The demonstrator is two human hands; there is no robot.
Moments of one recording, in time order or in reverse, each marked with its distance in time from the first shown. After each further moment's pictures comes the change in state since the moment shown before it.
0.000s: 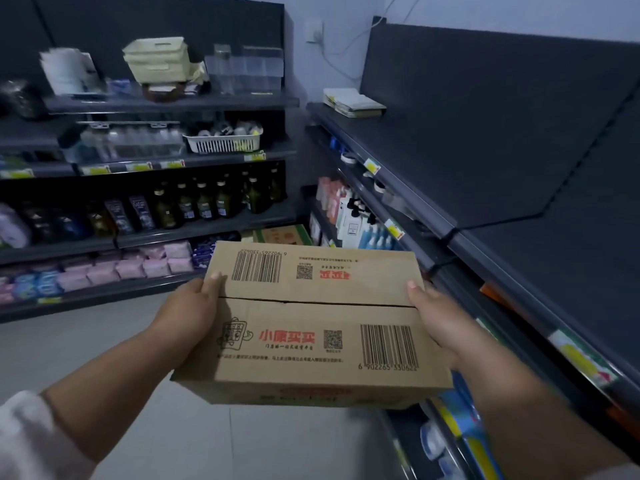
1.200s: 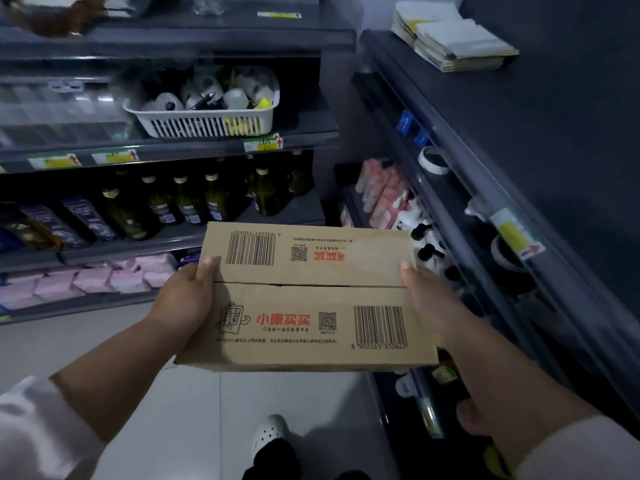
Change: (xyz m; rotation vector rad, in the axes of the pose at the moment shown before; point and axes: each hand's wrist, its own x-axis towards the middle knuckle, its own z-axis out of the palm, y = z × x) left_hand 0.525 0.088 0.094 -0.006 0.058 -0.182; right_hand 0.491 -0.220 0.172 -0.087 -0.126 0.069
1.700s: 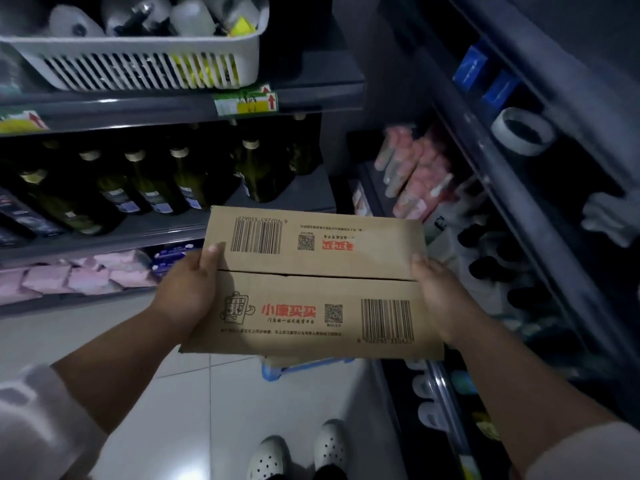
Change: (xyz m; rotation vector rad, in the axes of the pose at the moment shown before) left_hand 0.181 -0.011 0.102 0.085 -0.060 -0.024; right_hand 0.207 0.014 0.059 0.113 -0.014 0.037
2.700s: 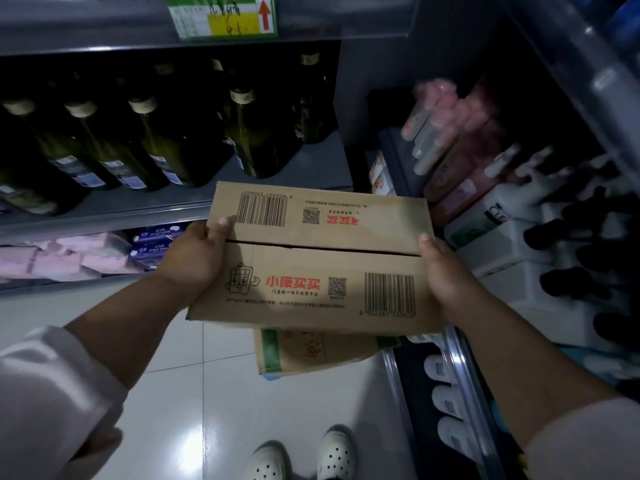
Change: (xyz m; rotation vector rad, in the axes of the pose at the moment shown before) left_hand 0.129 -0.025 0.069 0.077 -0.053 -0.063; right_hand 0.133 0.029 0.046 -0.187 -0.016 -0.045
